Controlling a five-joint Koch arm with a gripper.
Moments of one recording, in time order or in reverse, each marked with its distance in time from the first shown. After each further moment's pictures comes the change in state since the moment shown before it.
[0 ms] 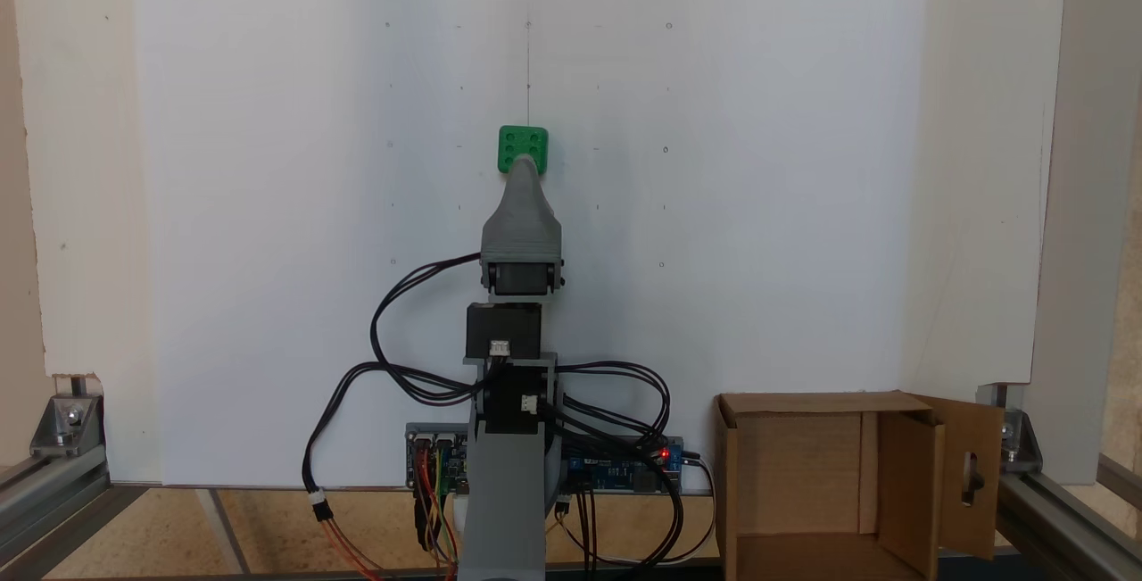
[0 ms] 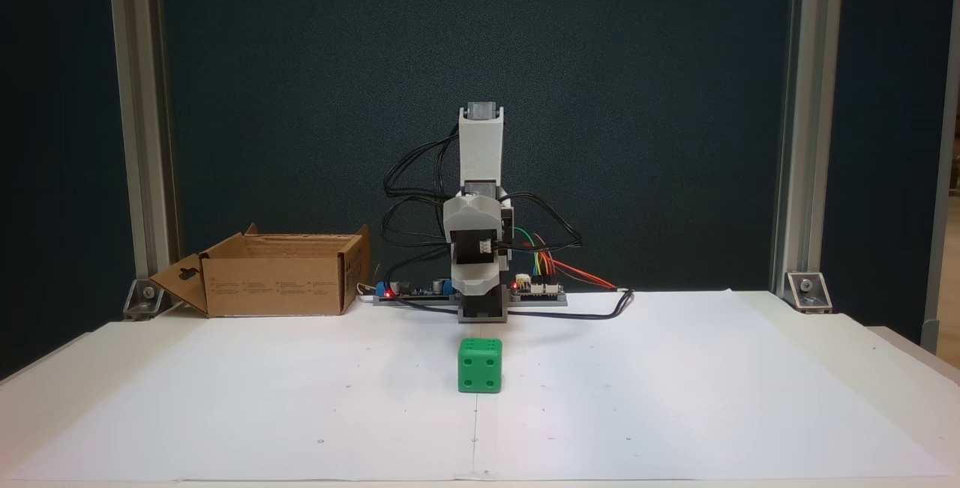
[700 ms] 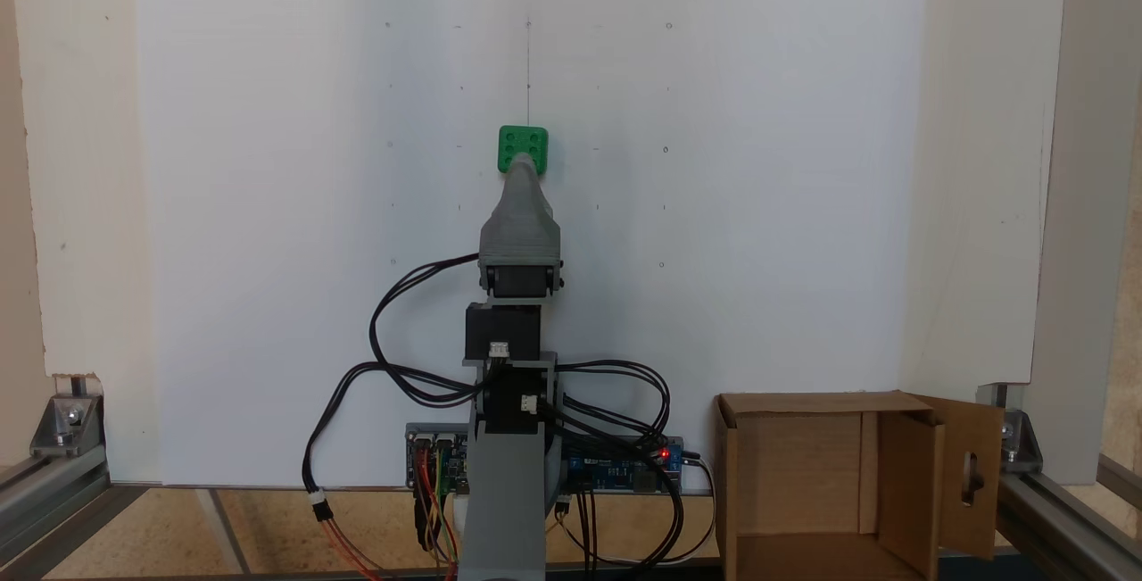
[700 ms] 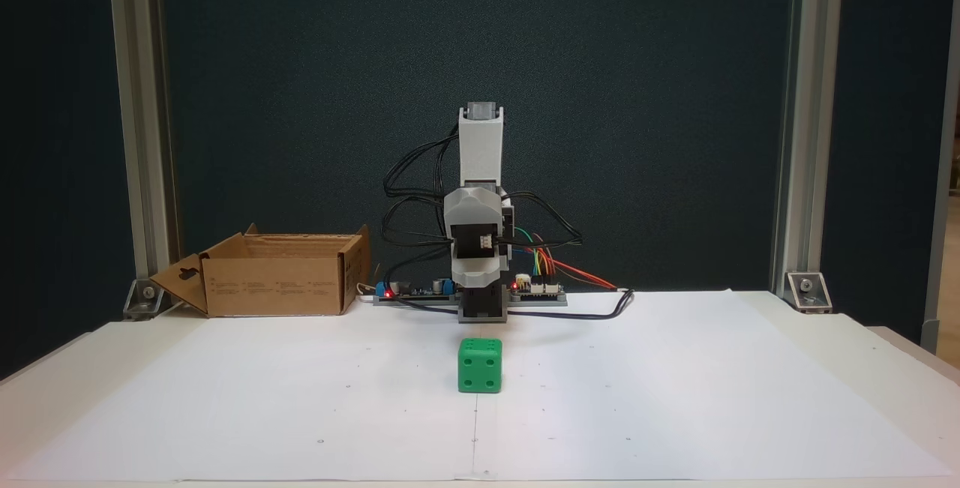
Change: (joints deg) arm -0.2 0.0 0.0 -2.5 0.0
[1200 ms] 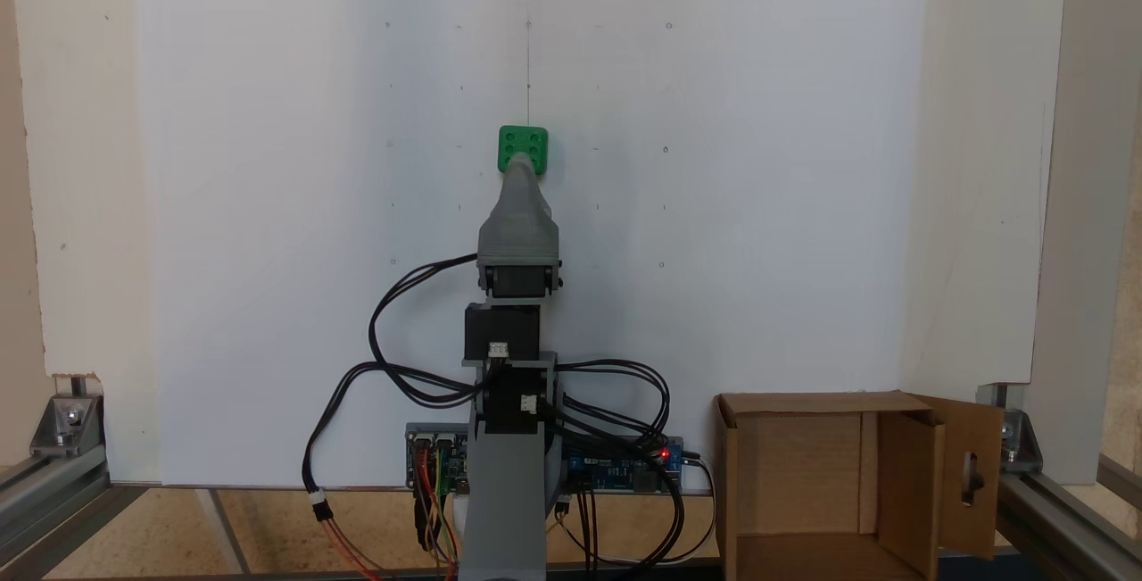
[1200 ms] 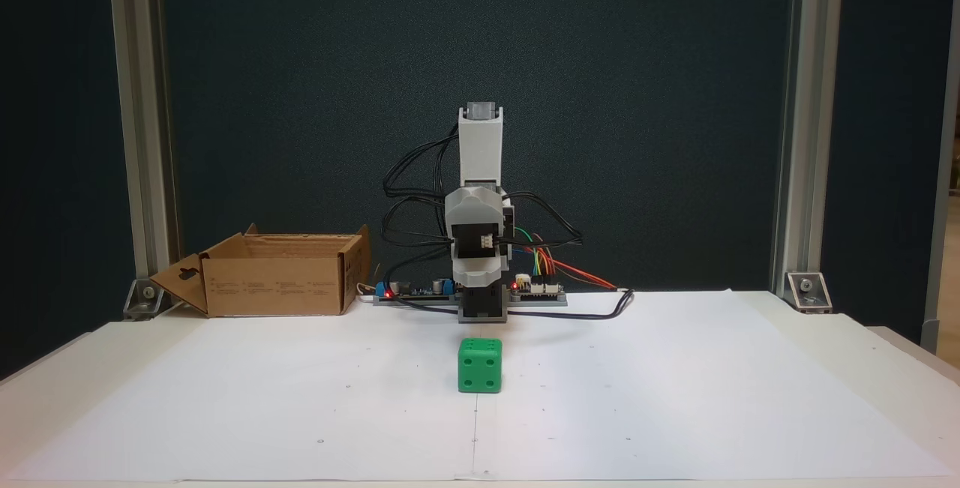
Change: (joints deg) arm -0.5 0.0 0.0 0.0 0.0
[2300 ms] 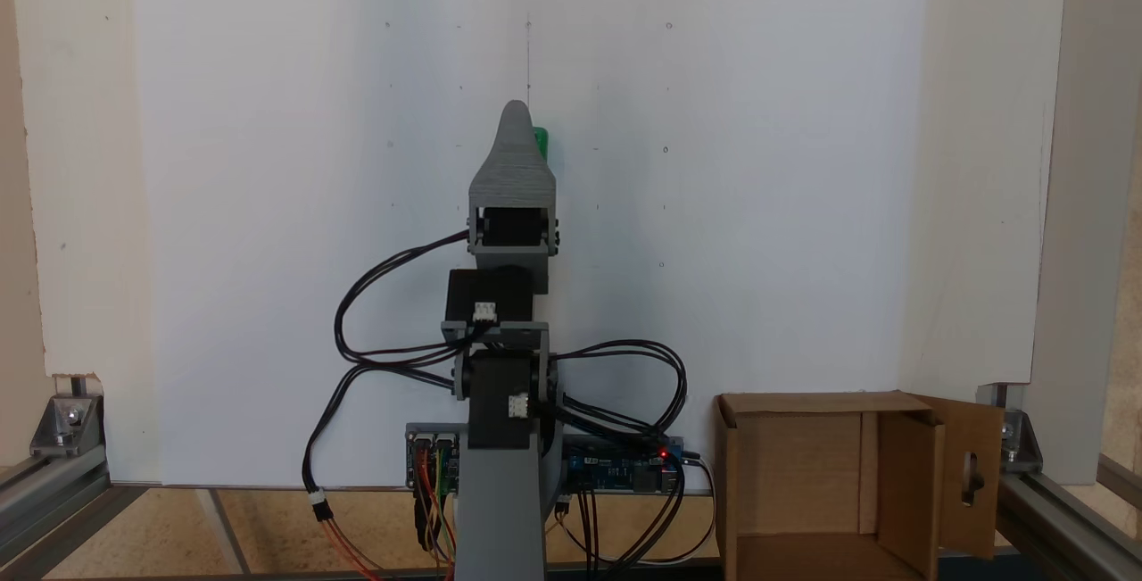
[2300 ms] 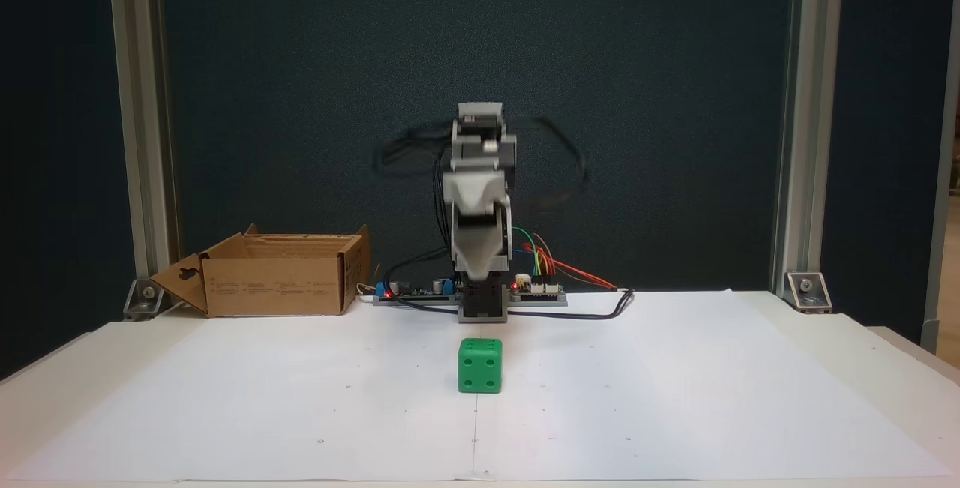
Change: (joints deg) arm -0.5 -0.1 -46.7 78.8 0.0
